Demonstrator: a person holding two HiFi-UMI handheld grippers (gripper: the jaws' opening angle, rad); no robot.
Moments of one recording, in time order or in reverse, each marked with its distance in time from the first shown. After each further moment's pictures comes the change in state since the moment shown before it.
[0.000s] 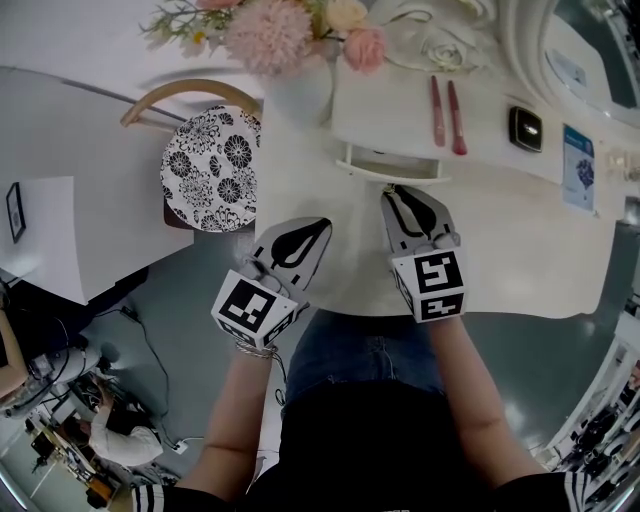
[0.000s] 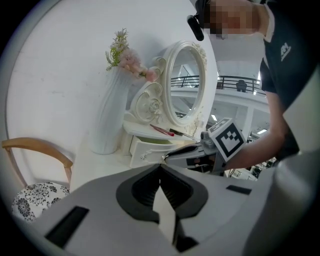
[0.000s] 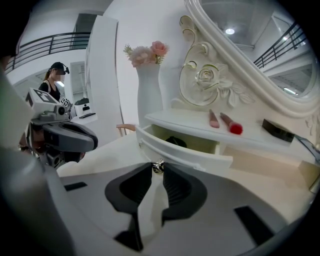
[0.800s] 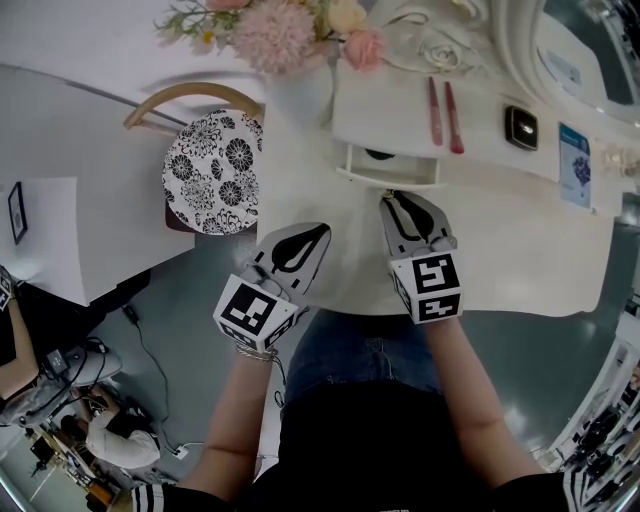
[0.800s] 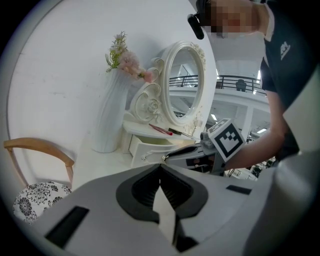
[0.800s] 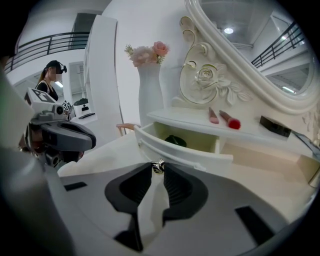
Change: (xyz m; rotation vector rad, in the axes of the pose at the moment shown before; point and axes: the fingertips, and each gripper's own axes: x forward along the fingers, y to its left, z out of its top) left arm -0.009 -0.005 -0.004 0.003 0.003 0.000; right arm -0.005 0.007 -0.008 0.018 0.008 -0.009
